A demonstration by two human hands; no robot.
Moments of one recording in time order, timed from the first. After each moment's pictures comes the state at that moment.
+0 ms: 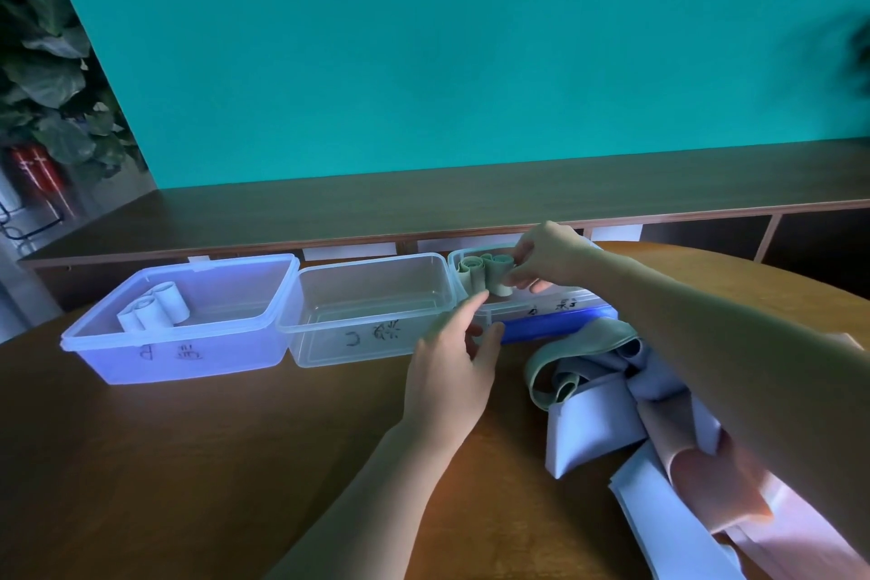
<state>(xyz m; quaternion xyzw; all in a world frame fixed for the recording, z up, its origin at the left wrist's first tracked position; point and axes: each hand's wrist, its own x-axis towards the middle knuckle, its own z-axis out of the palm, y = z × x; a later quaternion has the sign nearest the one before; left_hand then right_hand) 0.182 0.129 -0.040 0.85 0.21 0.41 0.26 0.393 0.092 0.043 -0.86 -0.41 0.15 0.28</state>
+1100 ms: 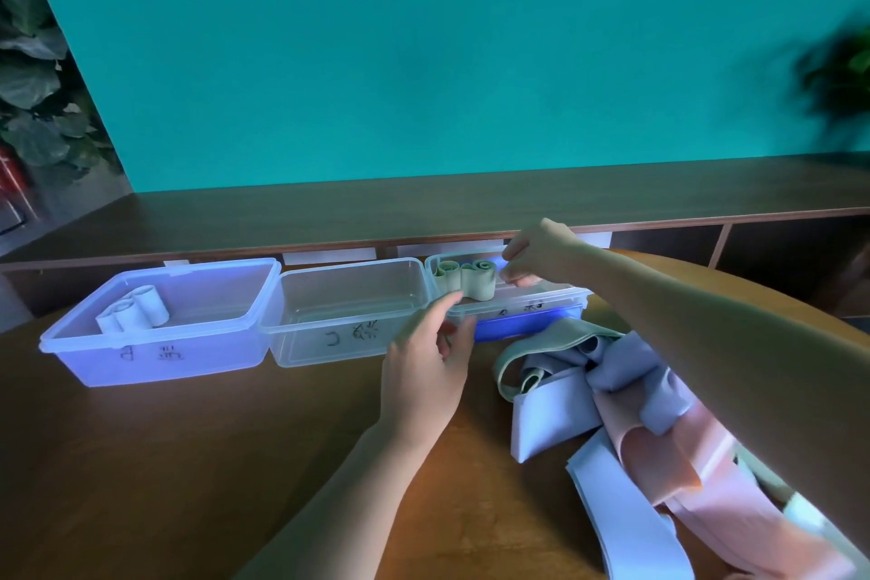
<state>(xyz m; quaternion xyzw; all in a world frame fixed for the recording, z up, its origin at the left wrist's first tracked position) 0.176 0.121 -0.036 0.81 0.18 0.49 0.27 0.391 0.062 0.062 -0.87 -0.37 0.11 0.30</state>
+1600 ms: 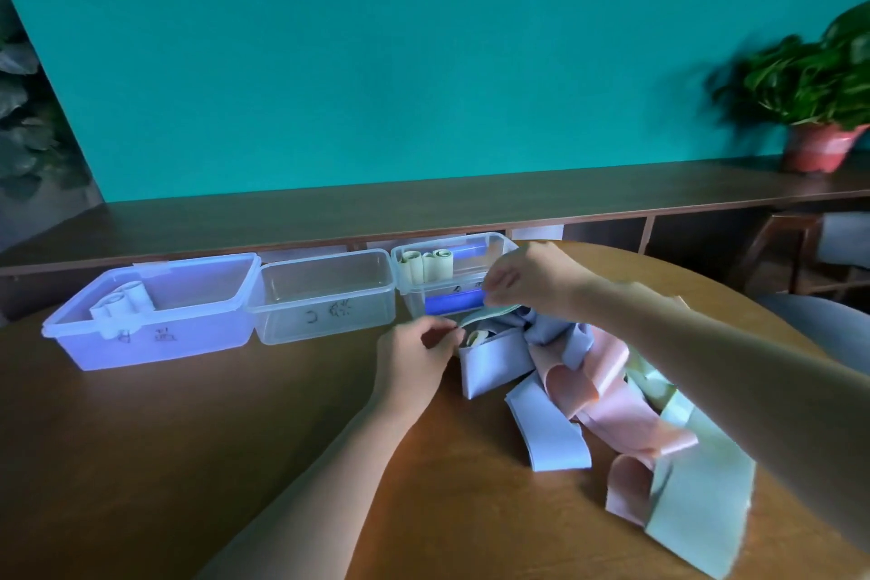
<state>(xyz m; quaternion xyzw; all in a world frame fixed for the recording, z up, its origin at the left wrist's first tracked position) 0.162 0.079 -0.040 0.81 0.20 0.39 0.39 0.312 -0.051 0.070 -0.84 -0.50 0.01 0.22</state>
